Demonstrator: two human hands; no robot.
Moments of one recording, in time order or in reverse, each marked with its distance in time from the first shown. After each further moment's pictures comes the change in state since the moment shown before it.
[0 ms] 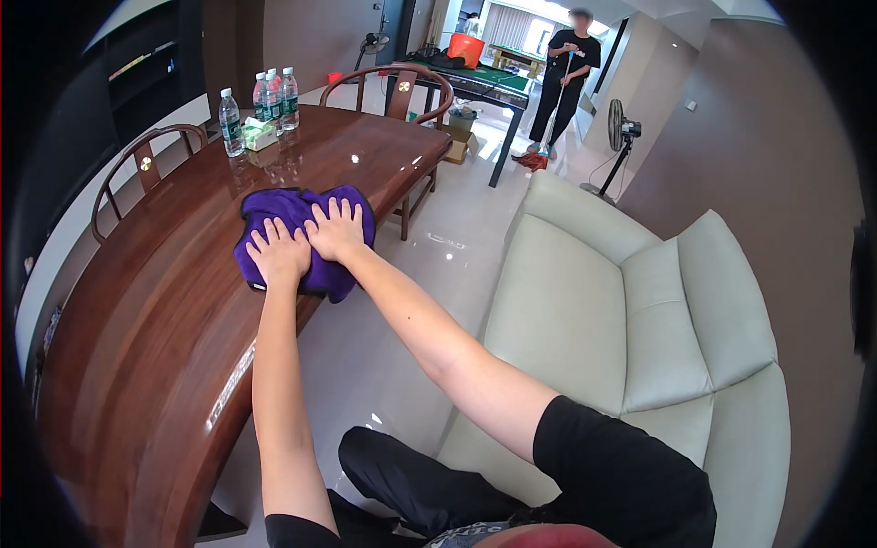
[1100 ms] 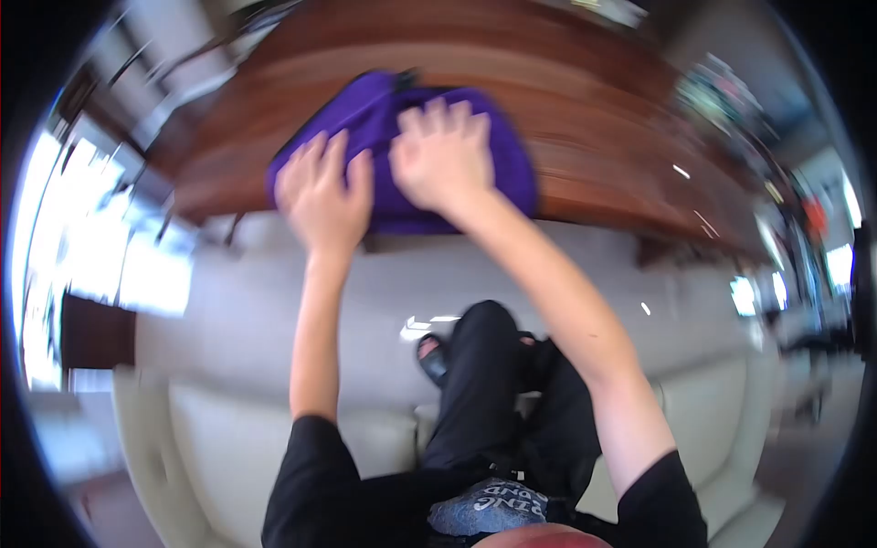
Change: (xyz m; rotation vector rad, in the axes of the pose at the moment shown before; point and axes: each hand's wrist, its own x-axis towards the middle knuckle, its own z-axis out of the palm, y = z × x) left_hand -0.438 -0.421 -0.109 0.277 0.967 -0.446; right_hand -0.343 -0.423 0.057 0.155 0.134 -1.034
